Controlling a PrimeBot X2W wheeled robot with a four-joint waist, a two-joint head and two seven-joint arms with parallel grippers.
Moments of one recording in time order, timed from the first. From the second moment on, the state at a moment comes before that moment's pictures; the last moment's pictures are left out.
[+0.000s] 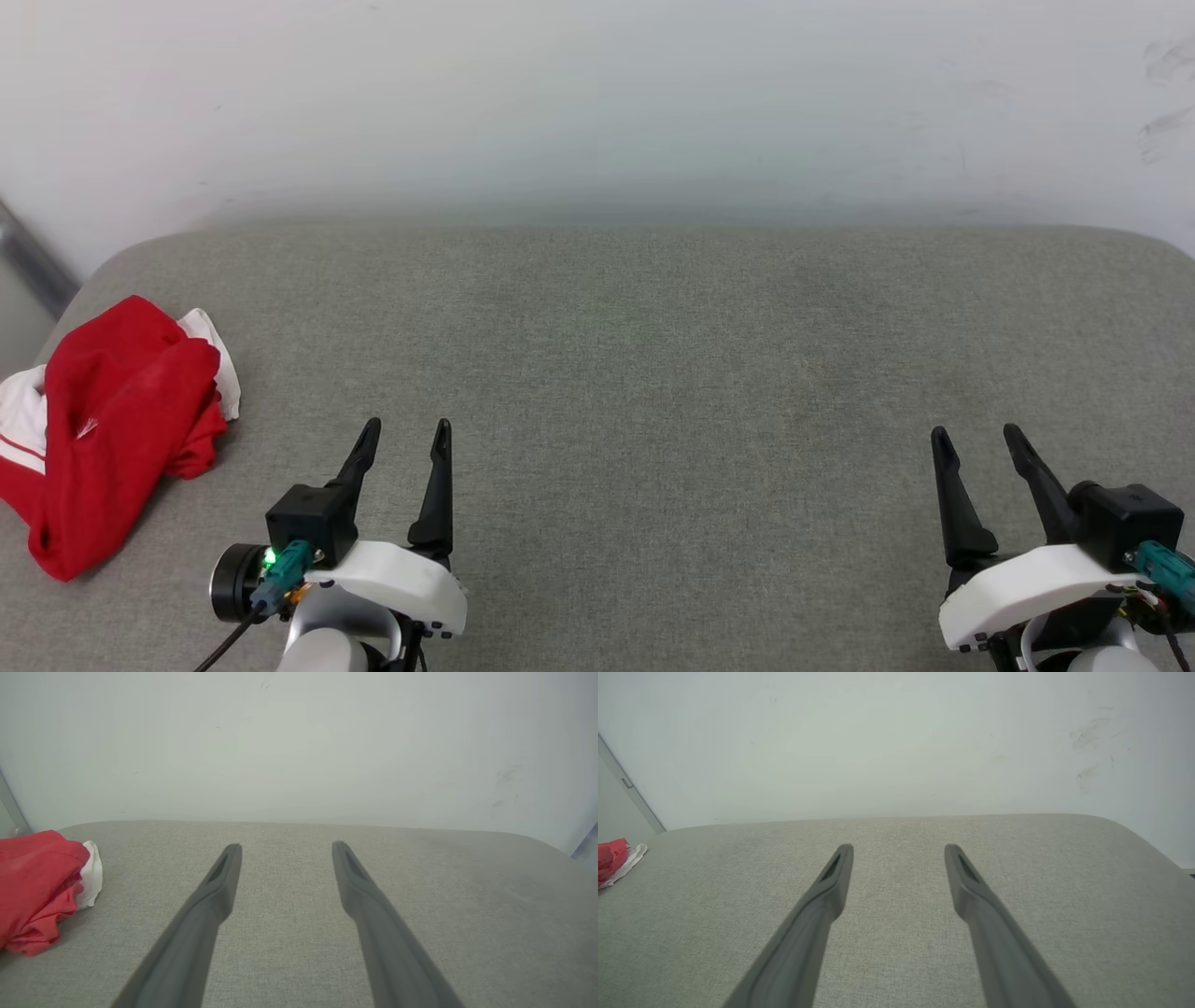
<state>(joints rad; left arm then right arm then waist) -0.14 0.08 -0.11 0.29 -0.21 -0.06 -0.23 -0.04 -0.05 -0.05 0.12 0.15 0.13 -0.08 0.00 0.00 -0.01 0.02</state>
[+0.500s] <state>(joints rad) -0.17 0.06 -0.12 0.33 -0.17 -0.06 -0.26 -0.04 -0.05 -0.04 0.13 0.08 0.13 -0.11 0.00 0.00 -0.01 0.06</state>
